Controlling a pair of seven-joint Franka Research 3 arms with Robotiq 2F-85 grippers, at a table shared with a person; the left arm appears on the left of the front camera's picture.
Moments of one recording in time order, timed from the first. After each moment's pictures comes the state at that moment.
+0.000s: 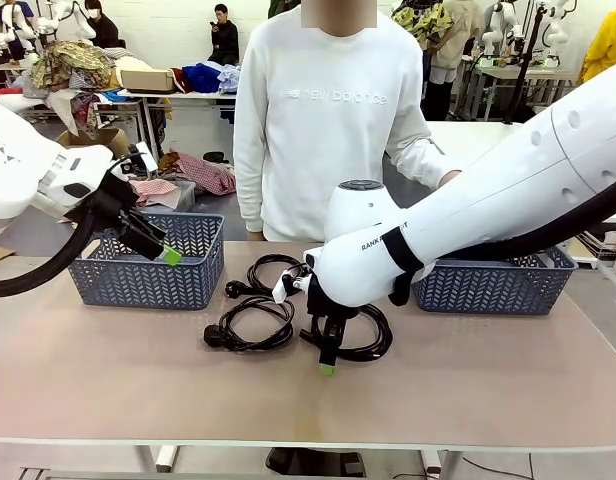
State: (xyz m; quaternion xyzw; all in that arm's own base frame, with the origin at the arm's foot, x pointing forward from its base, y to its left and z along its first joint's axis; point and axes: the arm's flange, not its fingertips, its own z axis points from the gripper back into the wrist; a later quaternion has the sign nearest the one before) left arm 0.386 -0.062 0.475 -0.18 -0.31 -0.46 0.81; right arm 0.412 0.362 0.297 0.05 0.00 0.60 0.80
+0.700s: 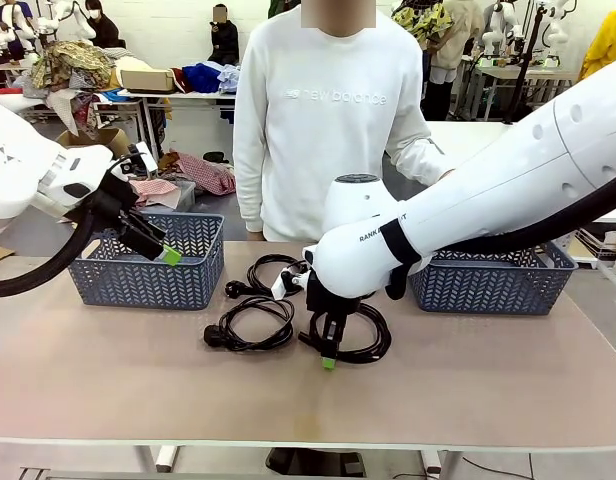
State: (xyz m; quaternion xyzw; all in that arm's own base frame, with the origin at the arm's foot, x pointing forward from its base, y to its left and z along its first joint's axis) left arm 0.386 -0.062 0.475 -0.18 -0.31 -0.46 0.81; right arm 0.415 0.364 0.305 0.05 0.01 0.60 0.80
